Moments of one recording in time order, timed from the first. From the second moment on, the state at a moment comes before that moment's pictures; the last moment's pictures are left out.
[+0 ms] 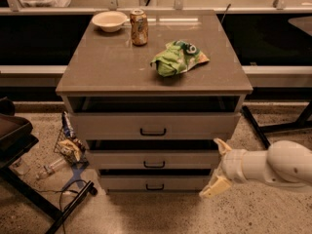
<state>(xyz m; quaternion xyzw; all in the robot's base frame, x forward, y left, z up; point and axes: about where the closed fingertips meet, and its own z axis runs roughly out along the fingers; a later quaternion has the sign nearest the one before) 0.479 -0.178 0.598 -0.54 0.75 0.13 0.37</state>
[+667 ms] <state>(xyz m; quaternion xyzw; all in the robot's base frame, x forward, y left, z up) 0.500 -0.138 0.519 -0.59 0.72 0.13 0.35</state>
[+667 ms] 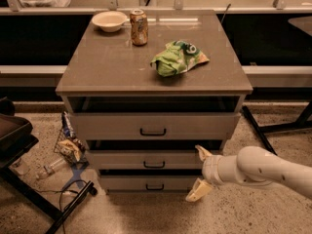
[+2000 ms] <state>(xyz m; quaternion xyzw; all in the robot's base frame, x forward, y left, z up) 0.555 -0.132 0.468 -0.60 0.71 0.10 0.34</state>
